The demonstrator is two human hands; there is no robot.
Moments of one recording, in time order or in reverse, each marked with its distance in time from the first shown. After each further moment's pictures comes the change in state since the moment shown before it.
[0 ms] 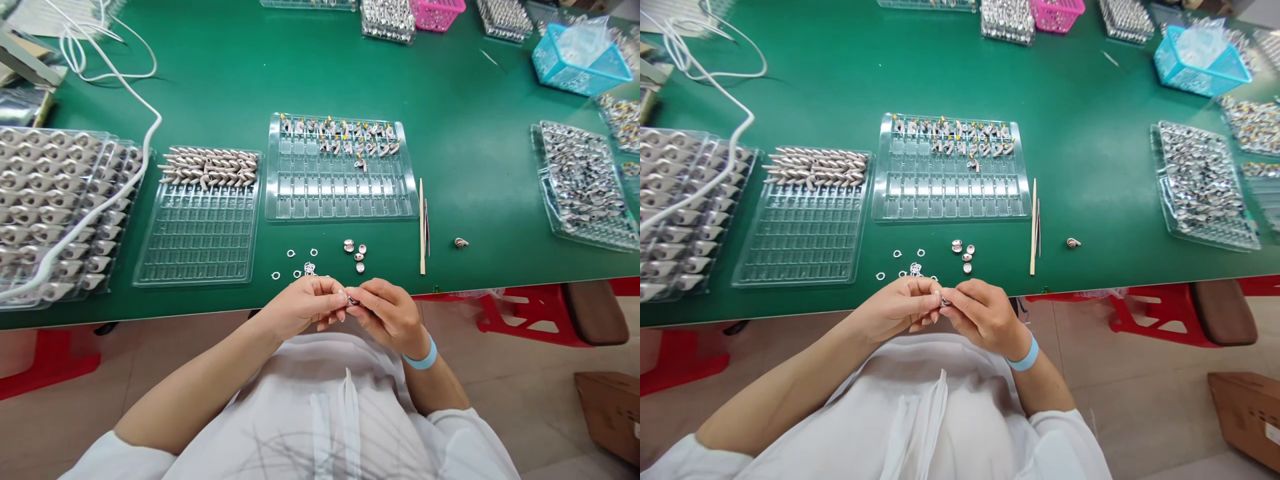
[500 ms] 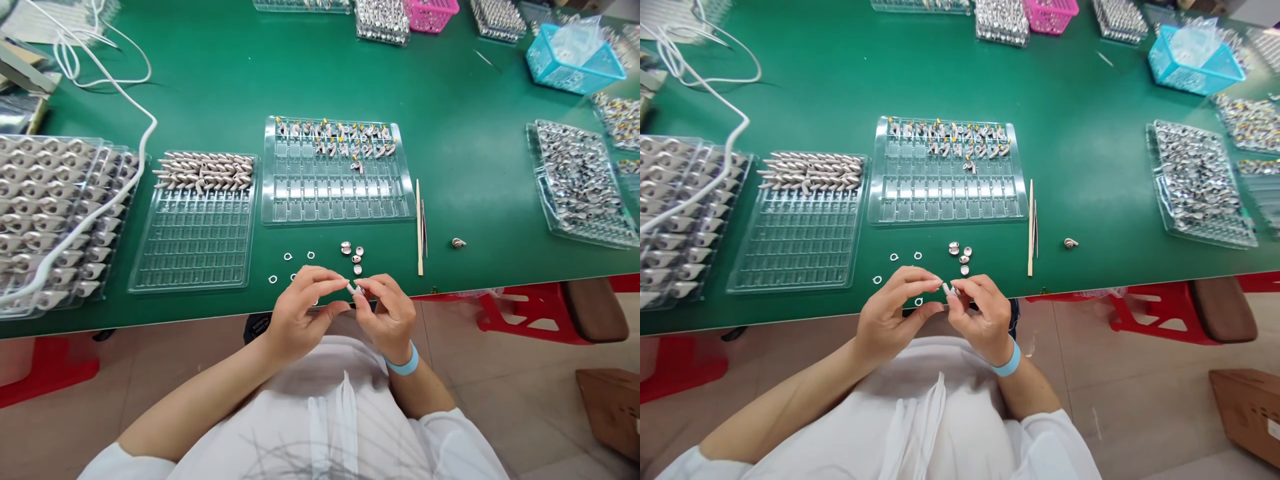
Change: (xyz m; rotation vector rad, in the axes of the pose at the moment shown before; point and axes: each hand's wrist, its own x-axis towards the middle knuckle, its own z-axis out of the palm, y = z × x) left_hand 0.001 -0.021 0.007 0.897 0.392 1.123; right_hand -0.003 -0.011 0.025 0.044 0.365 0.394
